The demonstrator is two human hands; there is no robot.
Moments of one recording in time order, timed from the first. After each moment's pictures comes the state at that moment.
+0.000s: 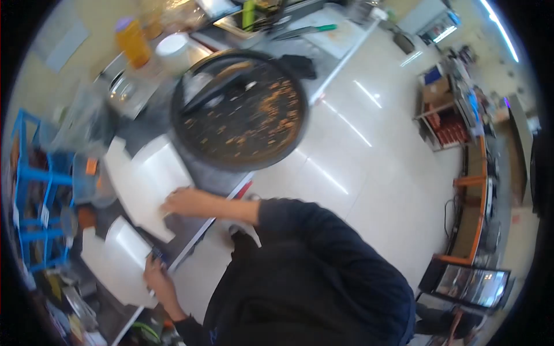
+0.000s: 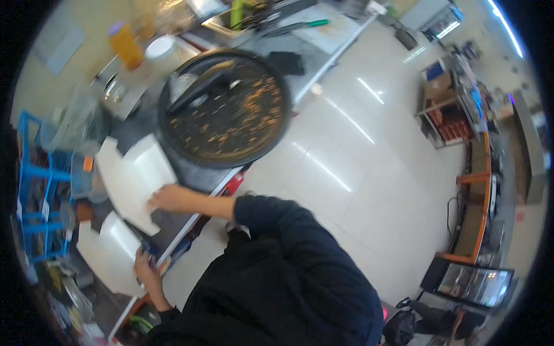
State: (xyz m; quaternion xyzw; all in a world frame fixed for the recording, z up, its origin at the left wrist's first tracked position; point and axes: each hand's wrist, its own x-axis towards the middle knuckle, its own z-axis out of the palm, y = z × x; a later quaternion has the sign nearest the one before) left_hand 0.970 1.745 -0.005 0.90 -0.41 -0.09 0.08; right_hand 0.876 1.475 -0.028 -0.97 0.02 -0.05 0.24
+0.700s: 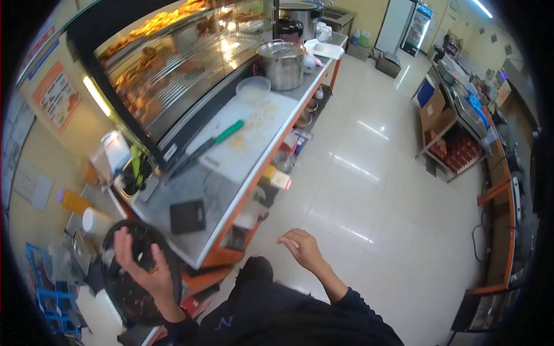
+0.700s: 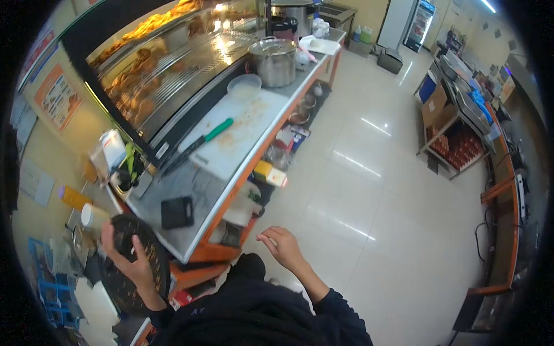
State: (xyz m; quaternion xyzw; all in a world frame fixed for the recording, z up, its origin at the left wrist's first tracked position) left_hand 0.596 1.162 0.155 0.66 -0.57 0.25 0.43; right_hand 0.295 1.084 0.021 -0.75 0.43 -0.38 0.33
